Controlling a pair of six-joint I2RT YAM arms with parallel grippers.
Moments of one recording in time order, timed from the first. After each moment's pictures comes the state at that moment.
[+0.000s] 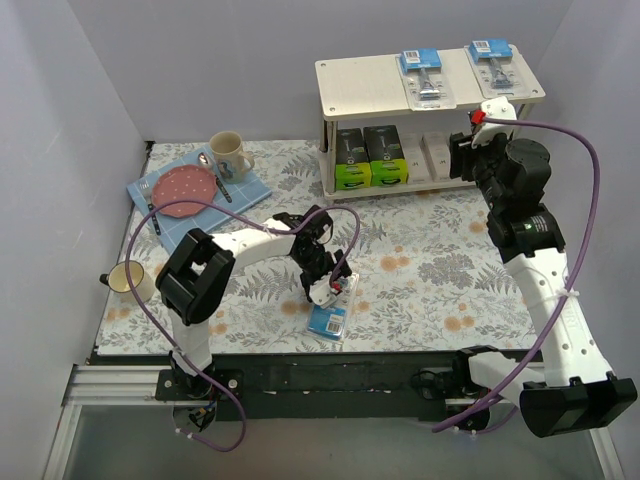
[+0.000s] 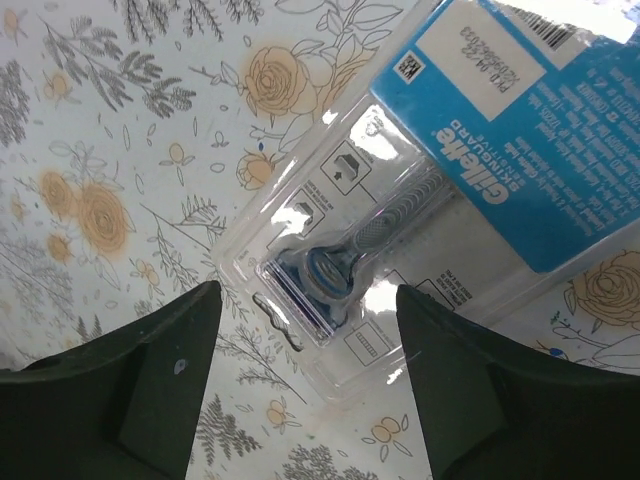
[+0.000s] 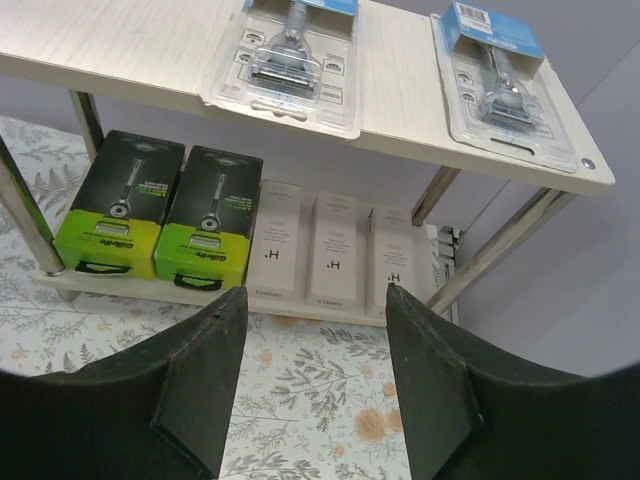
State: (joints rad) left arm -0.73 1.88 1.26 -0.72 0.68 1.96; right arm 0.20 1.08 1.27 -0.25 0.03 -0.23
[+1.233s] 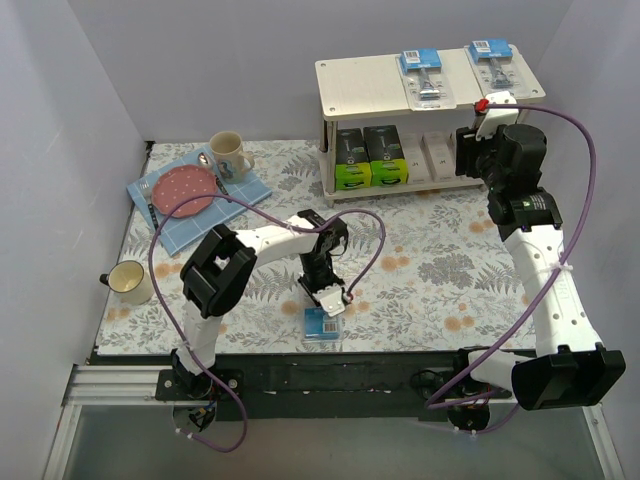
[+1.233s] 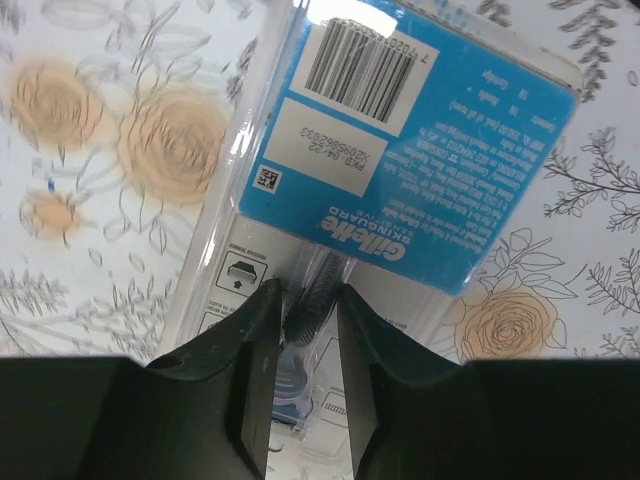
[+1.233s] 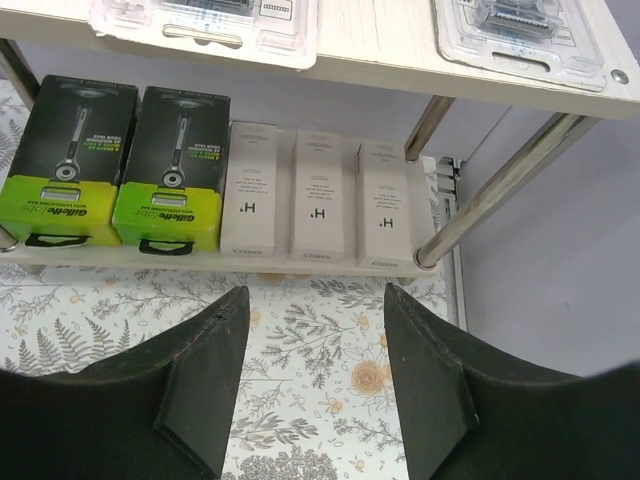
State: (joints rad) left arm -0.81 2.02 1.44 -1.14 0.48 1.93; right arm 0.11 1.20 1.33 -0.35 0.04 -0.18
